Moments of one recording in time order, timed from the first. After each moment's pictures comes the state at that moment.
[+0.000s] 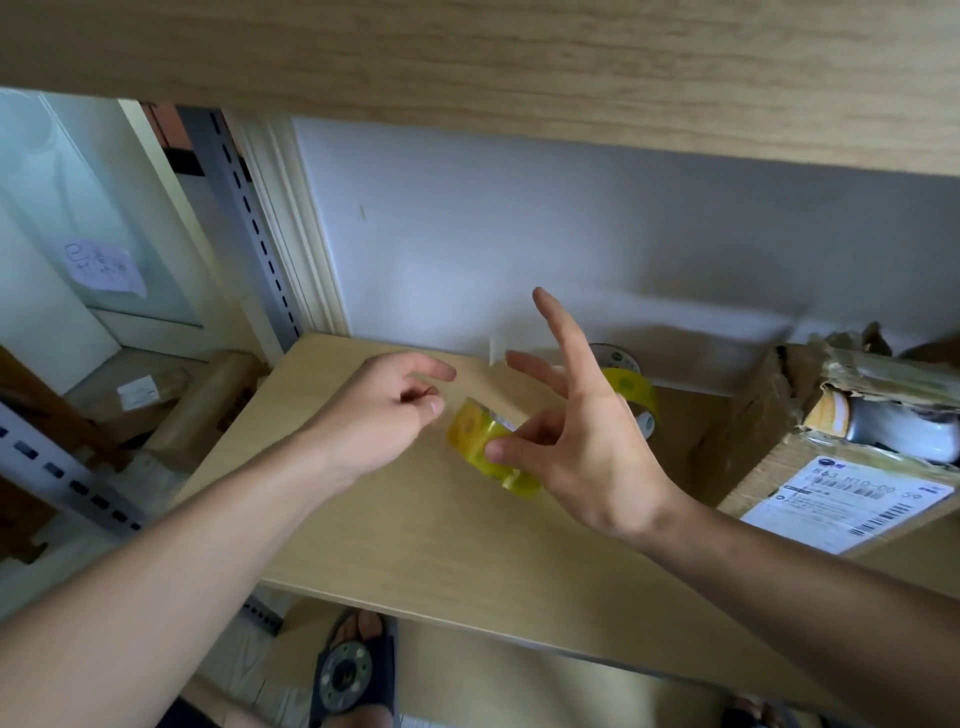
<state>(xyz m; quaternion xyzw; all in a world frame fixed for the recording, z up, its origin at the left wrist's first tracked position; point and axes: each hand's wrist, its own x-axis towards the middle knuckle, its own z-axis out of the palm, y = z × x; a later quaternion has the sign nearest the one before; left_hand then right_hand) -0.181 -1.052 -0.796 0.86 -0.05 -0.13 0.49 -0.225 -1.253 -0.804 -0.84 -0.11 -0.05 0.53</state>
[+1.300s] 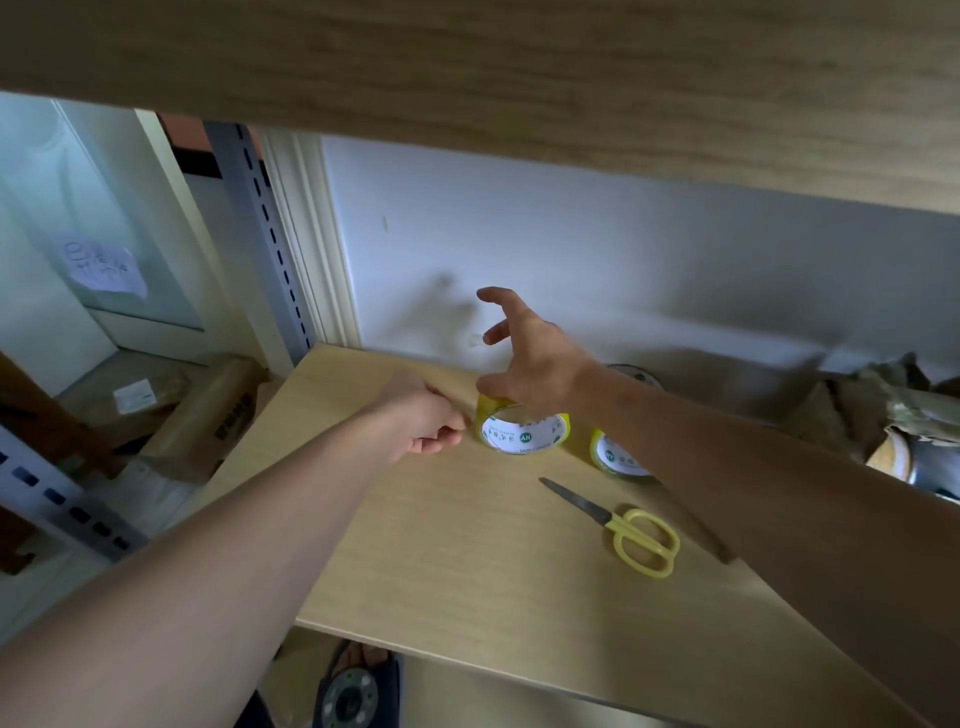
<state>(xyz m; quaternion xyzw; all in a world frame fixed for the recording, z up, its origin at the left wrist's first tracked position) -0.090 -1.056 -0.854 0.81 0.14 -0.22 0.52 -0.090 -1.222 -0.802 -0.93 -0.09 0.07 0.34</state>
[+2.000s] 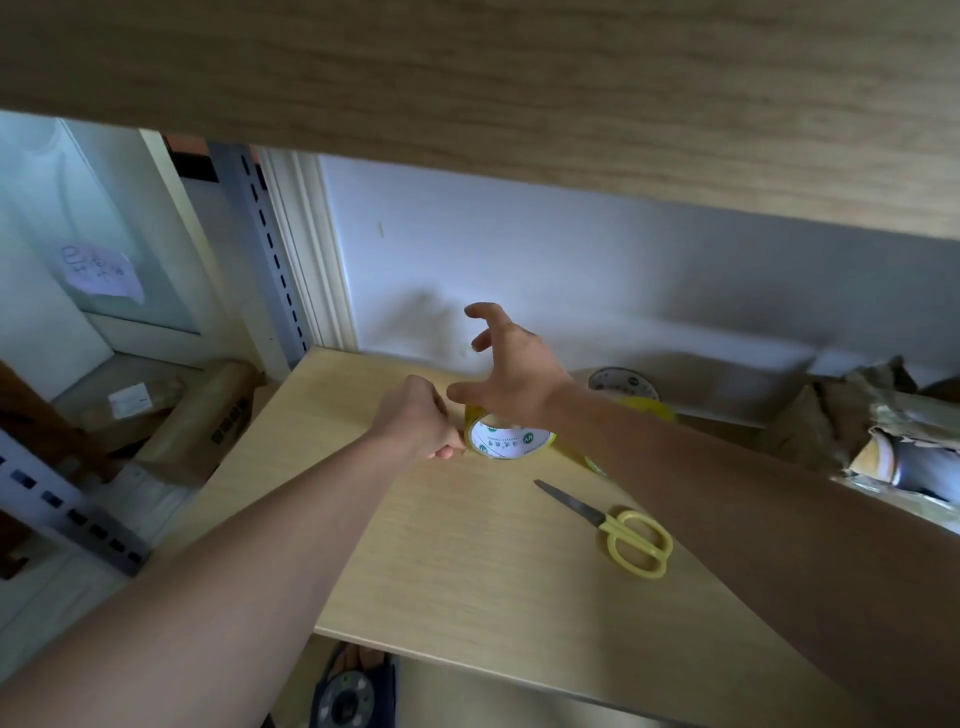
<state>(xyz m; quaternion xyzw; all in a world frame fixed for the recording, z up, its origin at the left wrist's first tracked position) -0.096 -1.065 -0.858 0.92 0.04 -0.16 0.35 -0.094 -1.208 -0.815 -0.94 -0.08 0.03 0.34</state>
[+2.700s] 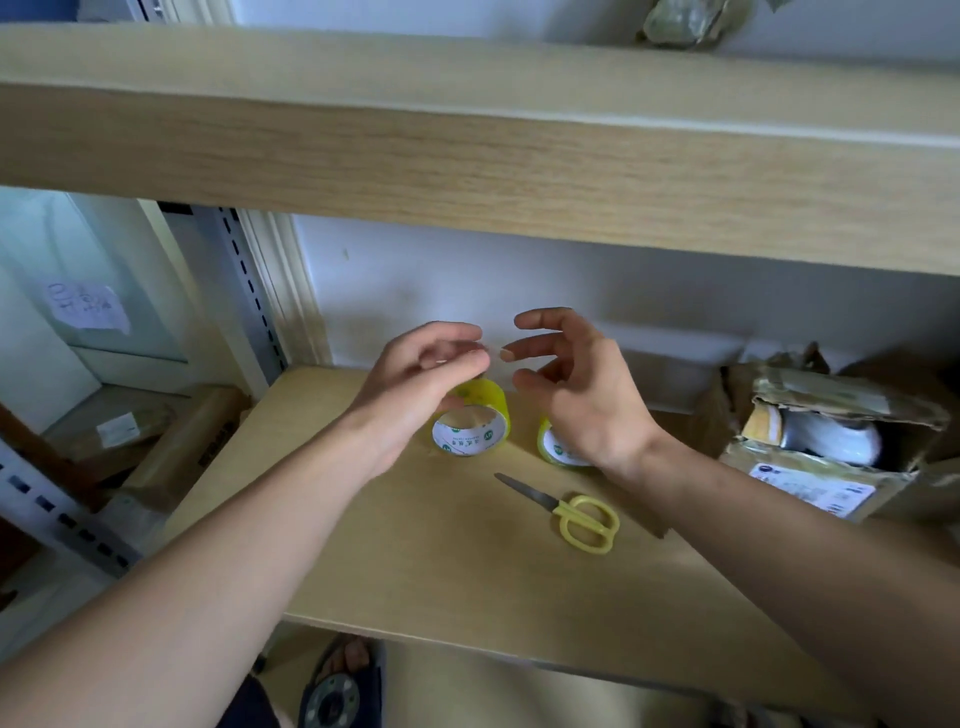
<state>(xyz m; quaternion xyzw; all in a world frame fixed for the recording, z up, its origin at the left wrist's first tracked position) -0.155 -1.090 -0.785 0.72 -0.07 -0.08 0.69 -0.191 -1.271 -0.775 -0.82 -0.03 -0.09 0.57</state>
